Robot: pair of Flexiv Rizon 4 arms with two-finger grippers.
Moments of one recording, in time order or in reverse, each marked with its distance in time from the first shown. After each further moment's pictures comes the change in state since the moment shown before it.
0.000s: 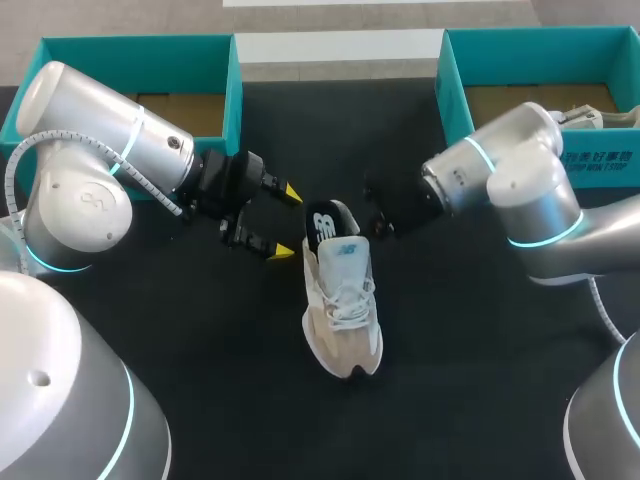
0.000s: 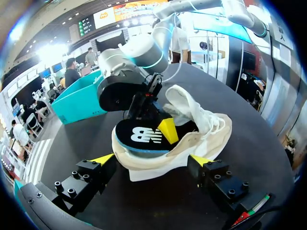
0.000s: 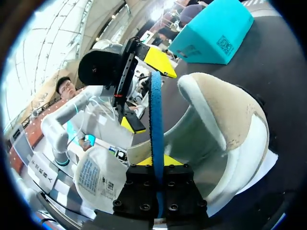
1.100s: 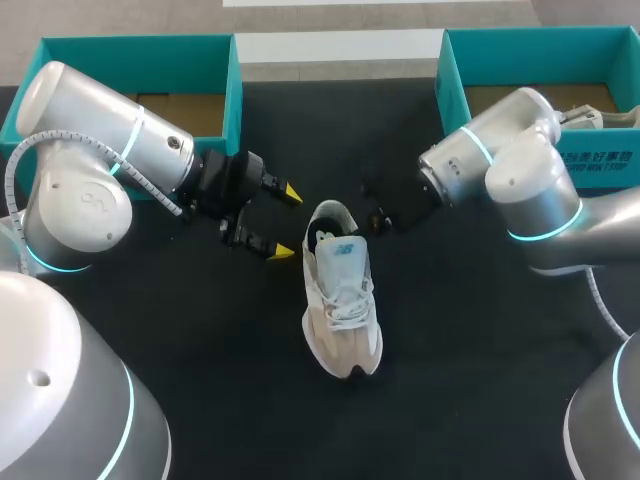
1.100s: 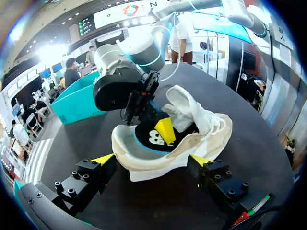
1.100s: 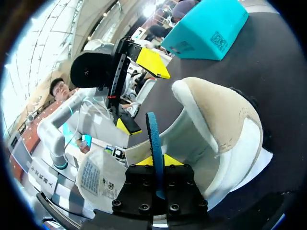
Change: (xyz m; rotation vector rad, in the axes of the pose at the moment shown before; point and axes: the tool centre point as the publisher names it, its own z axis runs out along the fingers) left arm 0.000 0.000 0.000 0.000 0.000 0.000; right arm -0.003 0.003 -0.003 0.043 -0.049 0.043
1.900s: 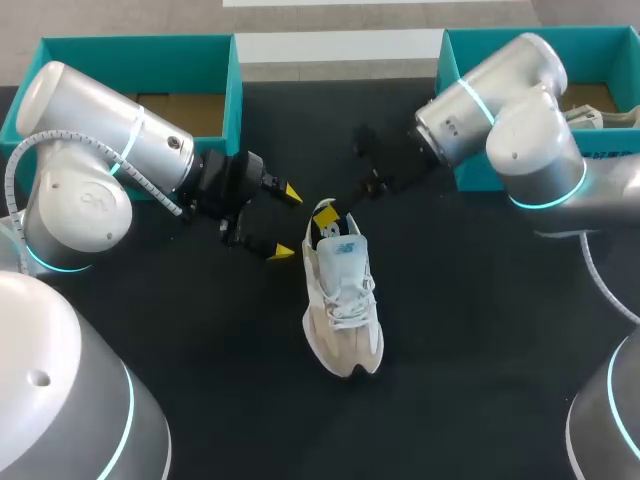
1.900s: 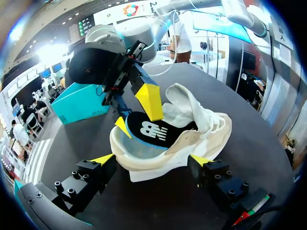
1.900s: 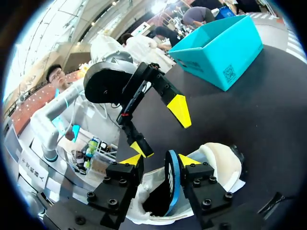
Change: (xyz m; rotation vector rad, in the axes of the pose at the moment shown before) left arm 0.000 0.000 0.000 0.000 0.000 0.000; right arm 0.026 0.050 -0.028 0.025 -0.129 -0.161
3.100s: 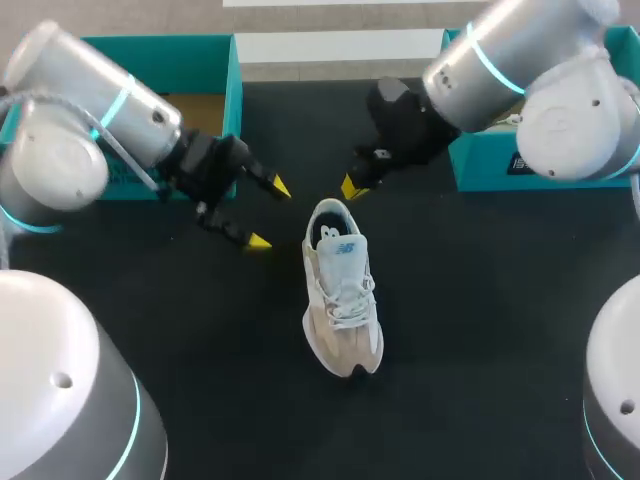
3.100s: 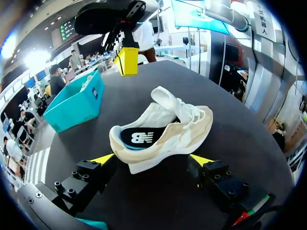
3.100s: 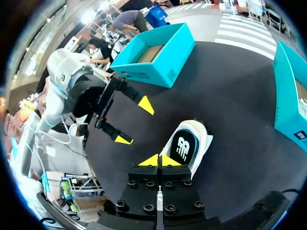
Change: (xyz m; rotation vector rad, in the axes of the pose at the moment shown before) left arm -0.002 0.001 -0.041 -0.027 0.133 0.115; right arm 0.052 0.009 -0.058 -0.015 -0.564 0.399
